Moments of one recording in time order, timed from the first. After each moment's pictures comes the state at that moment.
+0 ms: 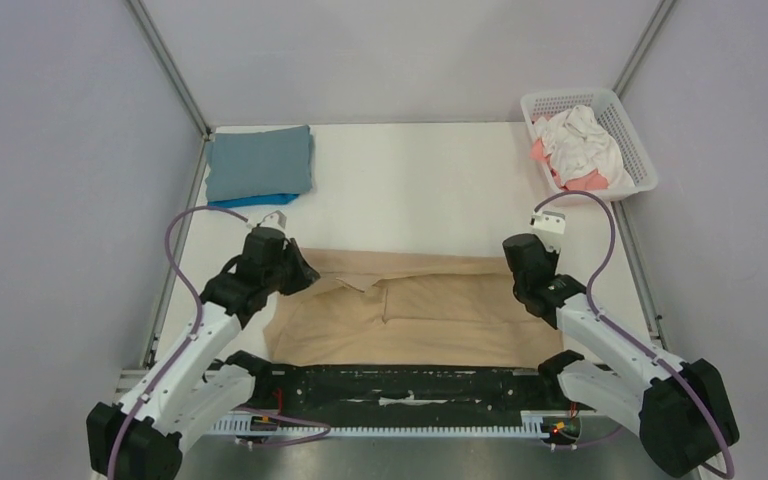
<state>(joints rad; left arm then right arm) -0.37 0.86 0.66 -0.56 0.03 -0.68 0.43 1.01 0.50 -0.28 0.76 0.40</state>
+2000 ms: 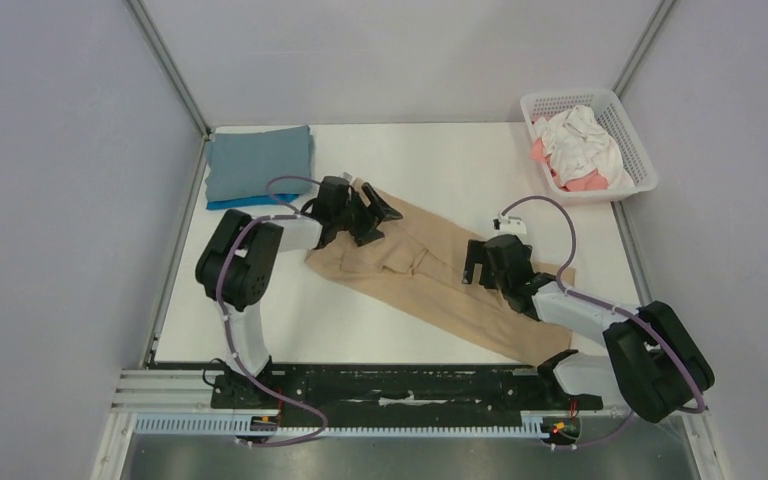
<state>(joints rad) -0.41 1.90 0.95 0.30 0.37 -1.04 0.48 1.24 0.41 0.05 0.29 0.46</state>
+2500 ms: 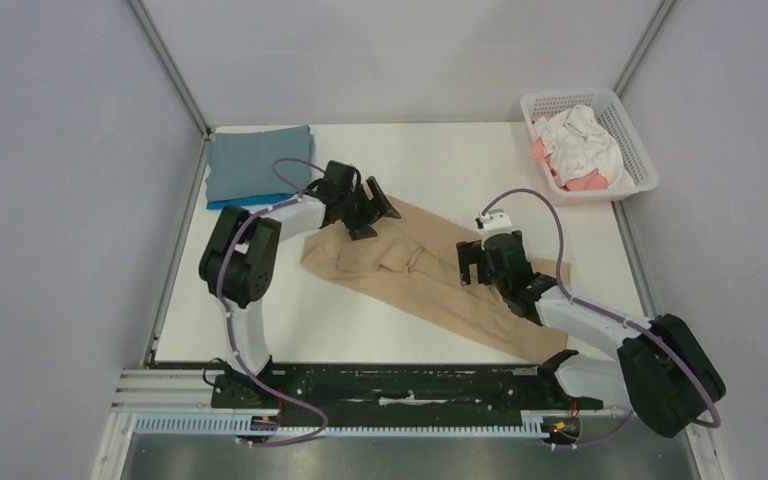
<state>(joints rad) -0.40 1.99 1.24 -0.09 0.39 -0.93 0.54 1.22 0.43 0.09 0.28 0.26</state>
